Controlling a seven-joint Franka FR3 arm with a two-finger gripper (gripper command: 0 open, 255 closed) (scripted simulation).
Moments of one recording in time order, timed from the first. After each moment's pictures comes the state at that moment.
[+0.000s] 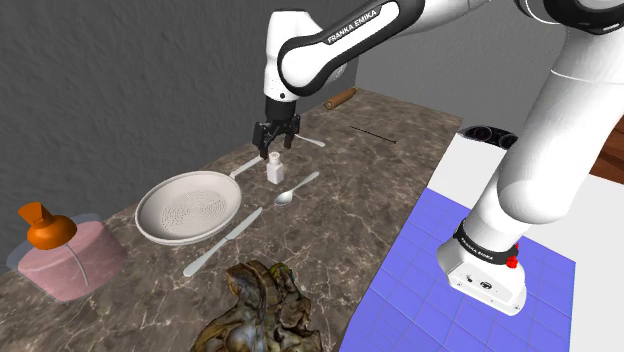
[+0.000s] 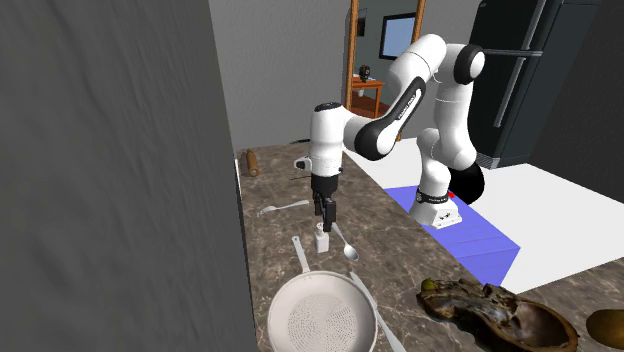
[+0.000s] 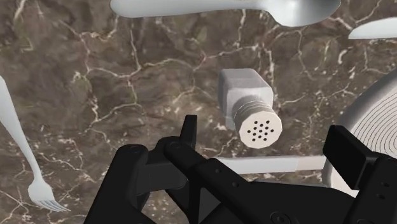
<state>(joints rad) 0.09 0.10 0.29 -2.10 0.09 2.29 0.26</state>
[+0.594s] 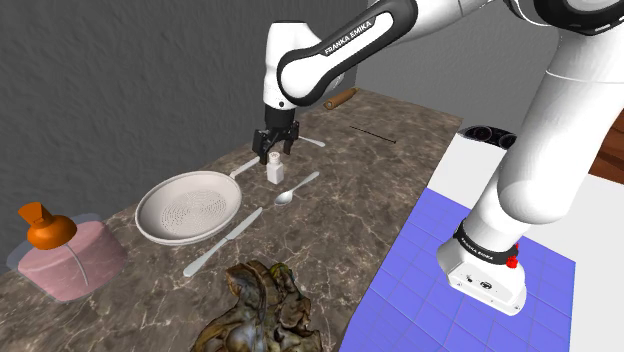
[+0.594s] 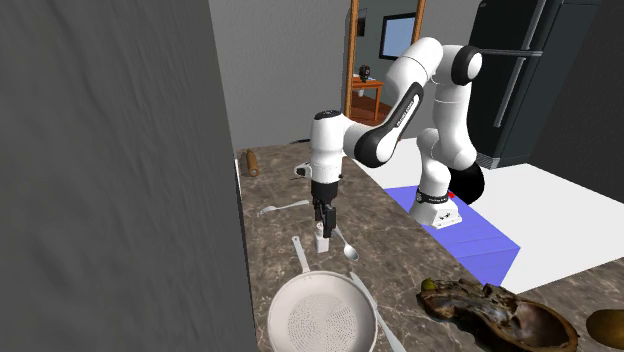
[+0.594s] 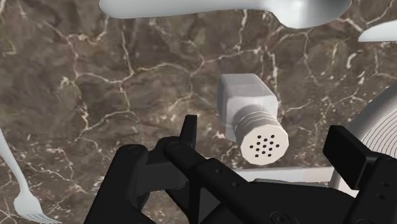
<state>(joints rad) 0.09 0.13 0.29 -2.12 0.08 2.33 0.27</state>
